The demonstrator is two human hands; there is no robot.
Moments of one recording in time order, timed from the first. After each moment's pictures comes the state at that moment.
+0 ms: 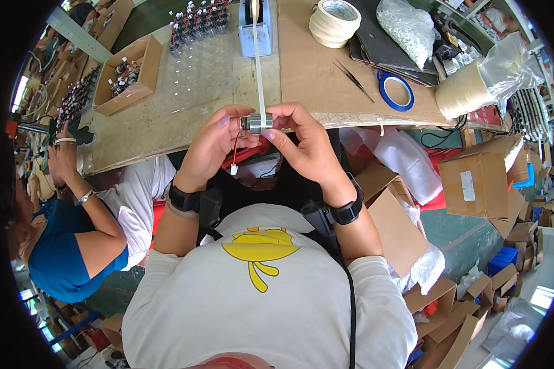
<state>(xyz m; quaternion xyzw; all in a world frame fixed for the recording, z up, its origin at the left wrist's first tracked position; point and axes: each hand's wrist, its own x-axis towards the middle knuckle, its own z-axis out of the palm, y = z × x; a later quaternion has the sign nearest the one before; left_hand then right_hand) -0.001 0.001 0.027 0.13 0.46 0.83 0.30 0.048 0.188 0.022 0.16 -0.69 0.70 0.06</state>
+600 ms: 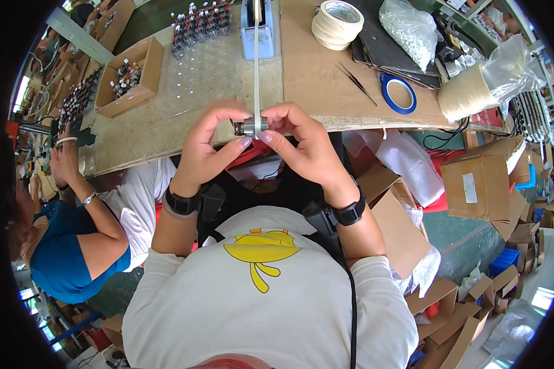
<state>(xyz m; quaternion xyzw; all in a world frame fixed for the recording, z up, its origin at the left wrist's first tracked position) -0.009 -0.006 0.041 0.41 0.70 0.58 -0.03 0.042 0.187 0.031 0.15 -0.67 0.73 0.01</state>
